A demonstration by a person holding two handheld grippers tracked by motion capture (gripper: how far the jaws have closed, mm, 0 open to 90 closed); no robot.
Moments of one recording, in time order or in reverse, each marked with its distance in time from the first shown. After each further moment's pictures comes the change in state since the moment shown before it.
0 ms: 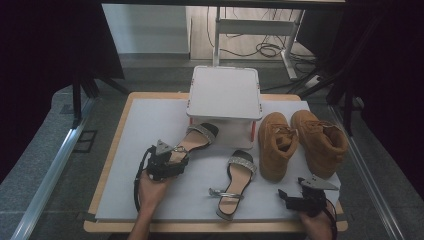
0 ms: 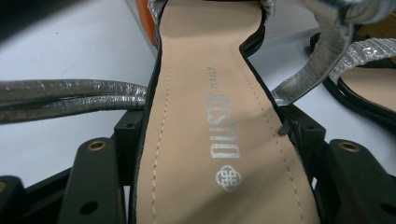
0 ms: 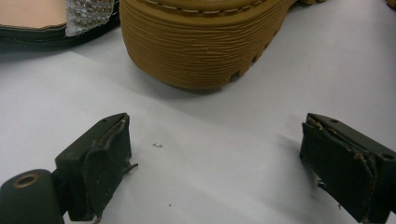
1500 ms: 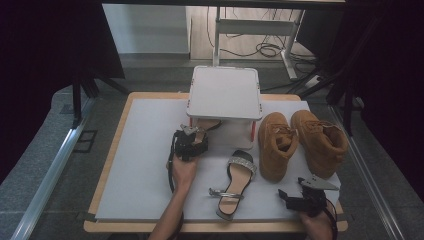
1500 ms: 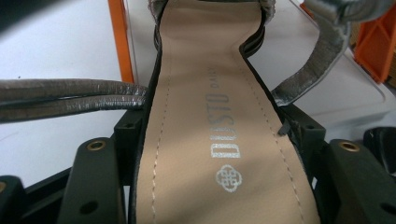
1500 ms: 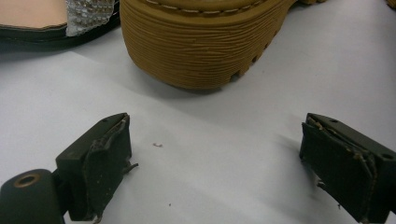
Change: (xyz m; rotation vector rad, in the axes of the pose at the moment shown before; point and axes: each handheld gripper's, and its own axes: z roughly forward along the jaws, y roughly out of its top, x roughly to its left) left arm -0.024 0.048 0.086 -0.060 0.146 -0.132; right arm 0.000 0.000 0.000 -0.002 0.001 0.000
